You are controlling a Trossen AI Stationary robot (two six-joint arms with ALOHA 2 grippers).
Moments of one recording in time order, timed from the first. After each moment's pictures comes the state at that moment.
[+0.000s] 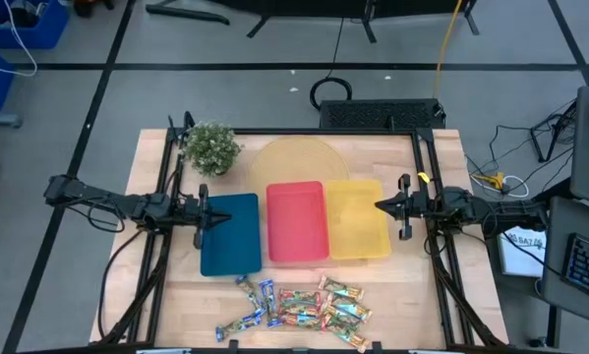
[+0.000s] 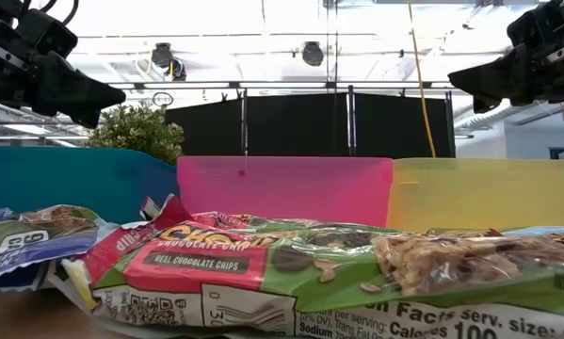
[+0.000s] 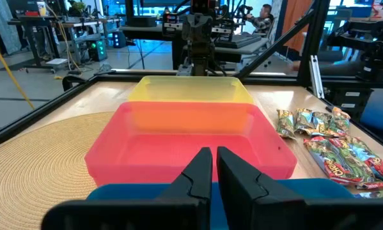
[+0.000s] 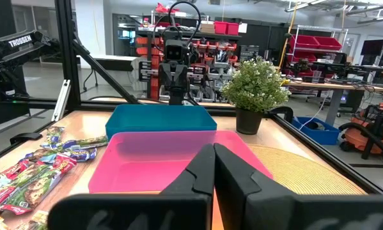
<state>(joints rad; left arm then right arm) -0.21 0.29 0.01 0.18 -0.21 -0.05 0.01 0.01 0.02 0.04 0.08 -0.06</state>
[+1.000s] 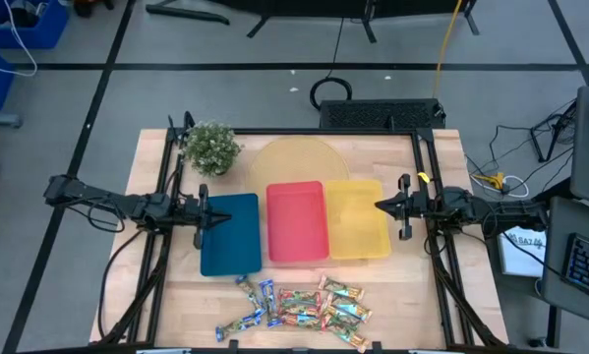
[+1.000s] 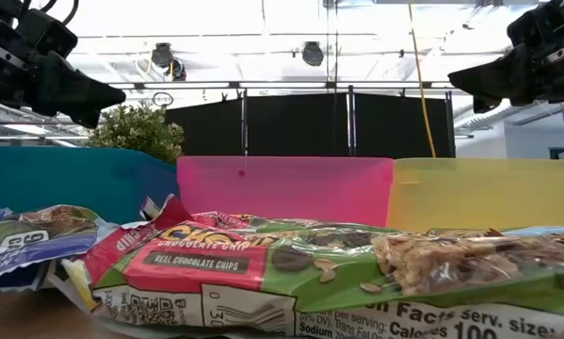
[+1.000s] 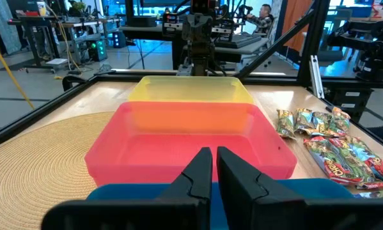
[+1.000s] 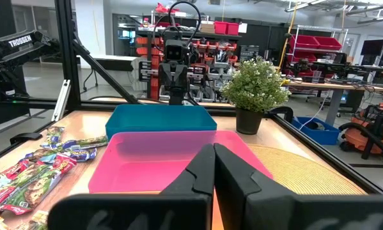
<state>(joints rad) -0.21 0.29 0.01 0.18 -0.21 -0.05 0.01 0.01 0.01 0.04 0.08 -0.06</state>
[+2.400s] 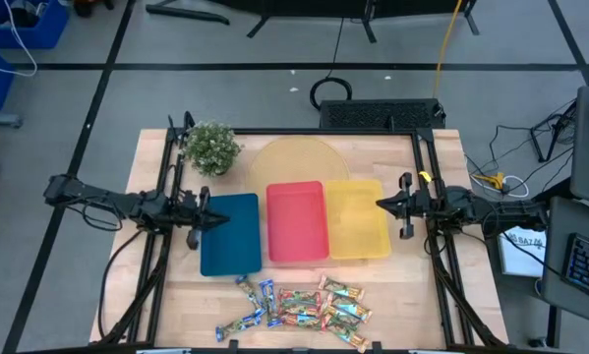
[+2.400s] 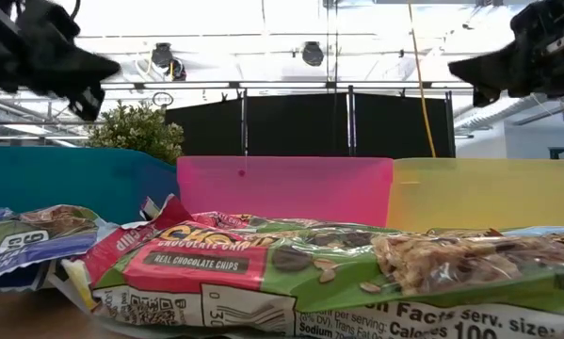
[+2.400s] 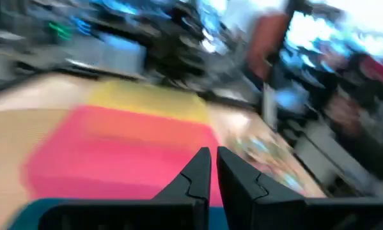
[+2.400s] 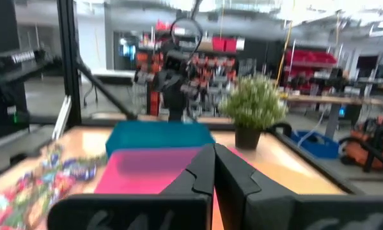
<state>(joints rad) -0.23 0.31 0.10 0.14 -0.08 -0.24 0.01 0.01 0.02 0.13 0.08 -0.06</state>
